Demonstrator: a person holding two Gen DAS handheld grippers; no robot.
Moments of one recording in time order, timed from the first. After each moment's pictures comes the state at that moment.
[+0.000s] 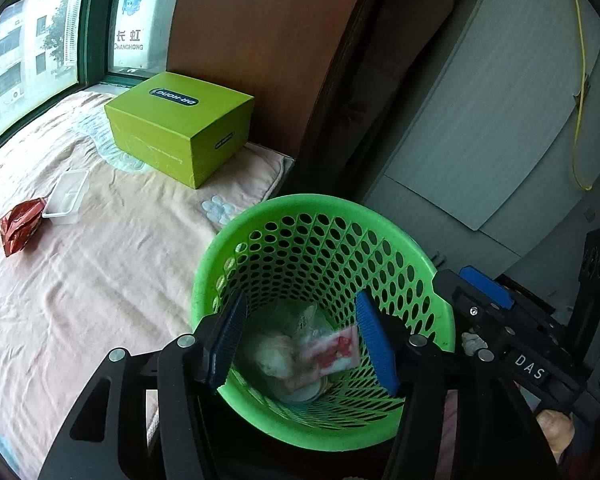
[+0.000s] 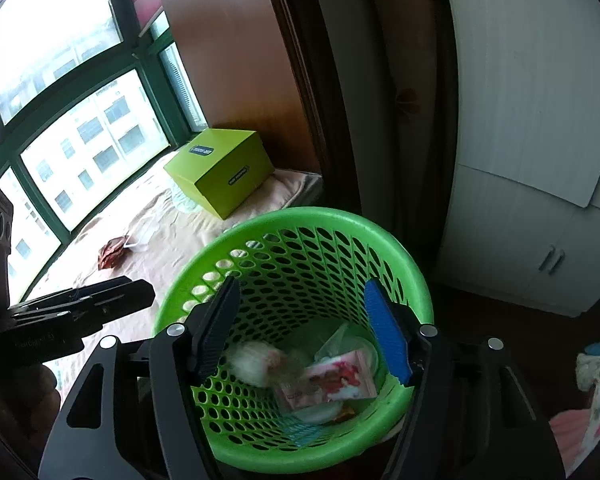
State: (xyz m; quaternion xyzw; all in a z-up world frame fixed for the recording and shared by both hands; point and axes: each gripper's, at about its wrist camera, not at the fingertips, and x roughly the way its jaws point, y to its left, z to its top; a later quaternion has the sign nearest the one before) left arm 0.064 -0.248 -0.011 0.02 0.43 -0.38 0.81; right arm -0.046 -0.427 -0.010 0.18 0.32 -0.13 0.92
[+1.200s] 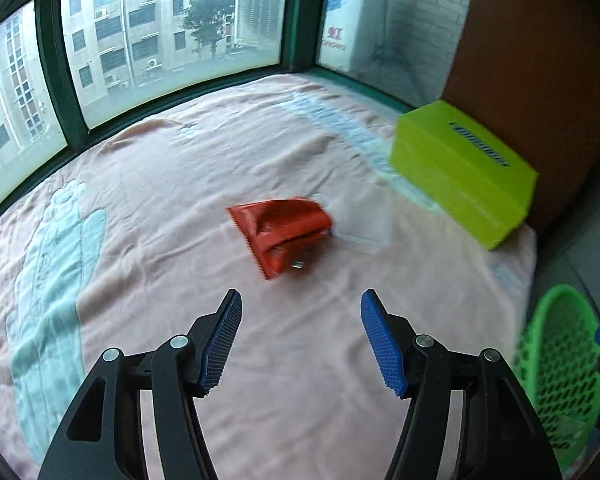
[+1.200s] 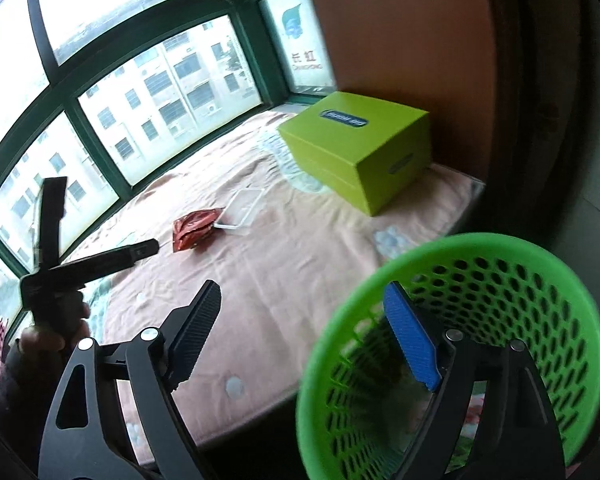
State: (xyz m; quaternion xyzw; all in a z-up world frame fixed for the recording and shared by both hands) left arm 0.233 -0.058 -0.052 0.01 0.45 -0.12 0.89; right arm 0.093 -0.315 -0.011 0.14 0.36 0.01 0.92
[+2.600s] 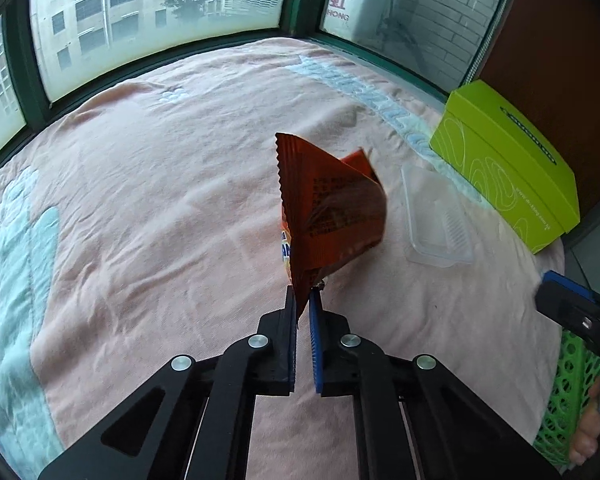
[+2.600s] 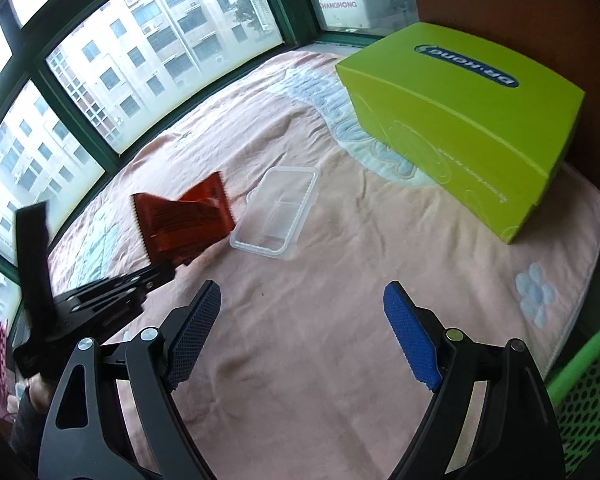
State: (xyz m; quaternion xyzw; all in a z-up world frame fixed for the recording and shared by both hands) left arm 0.306 -0.030 -0.110 -0.01 0.48 -0.16 0.86; right arm 0.249 -0.255 -0.070 0.15 0.45 0.05 0.88
